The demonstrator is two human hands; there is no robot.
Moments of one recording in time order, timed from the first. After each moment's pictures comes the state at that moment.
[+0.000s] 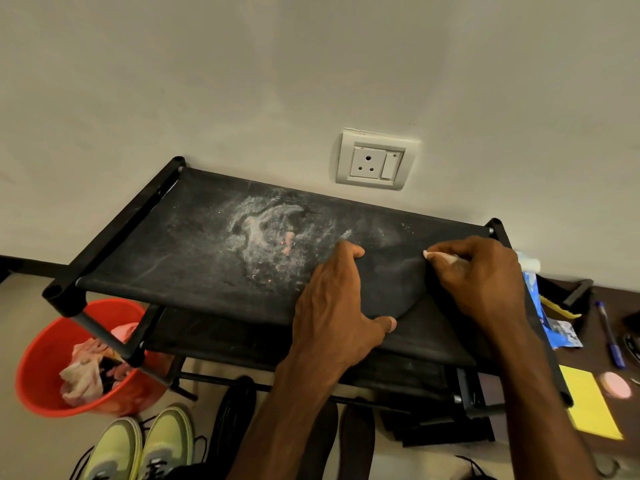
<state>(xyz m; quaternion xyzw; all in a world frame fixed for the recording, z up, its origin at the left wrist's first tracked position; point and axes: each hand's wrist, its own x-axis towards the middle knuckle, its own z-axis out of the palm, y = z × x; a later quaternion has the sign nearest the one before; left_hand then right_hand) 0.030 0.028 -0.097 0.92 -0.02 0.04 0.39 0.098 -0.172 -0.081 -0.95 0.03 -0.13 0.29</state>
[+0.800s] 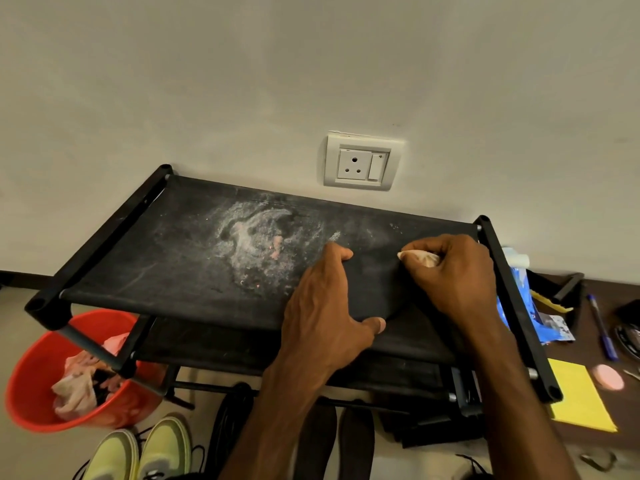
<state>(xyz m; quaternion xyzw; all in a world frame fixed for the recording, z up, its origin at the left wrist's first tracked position) 0.032 0.026 -0.099 0.92 -0.02 0.05 0.39 0.098 -0.160 -0.083 -0.94 0.00 -0.13 0.32</state>
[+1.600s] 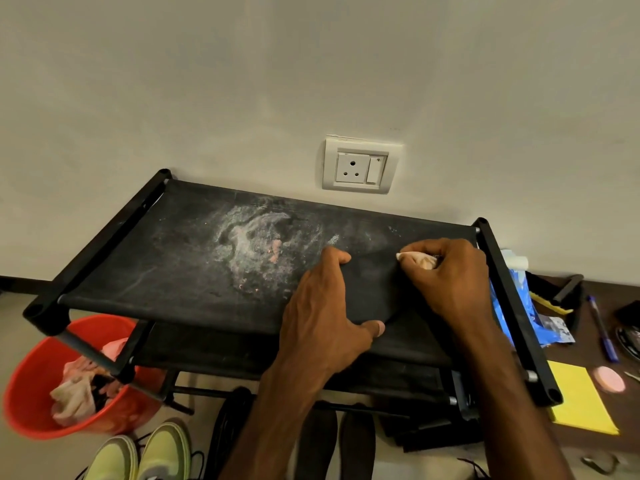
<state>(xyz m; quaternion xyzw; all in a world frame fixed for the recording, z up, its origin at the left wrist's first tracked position) 0.033 0.028 -0.103 0.91 -0.03 0.06 0.40 0.101 -0.158 -0.089 -0.93 0.01 -0.14 0.33</state>
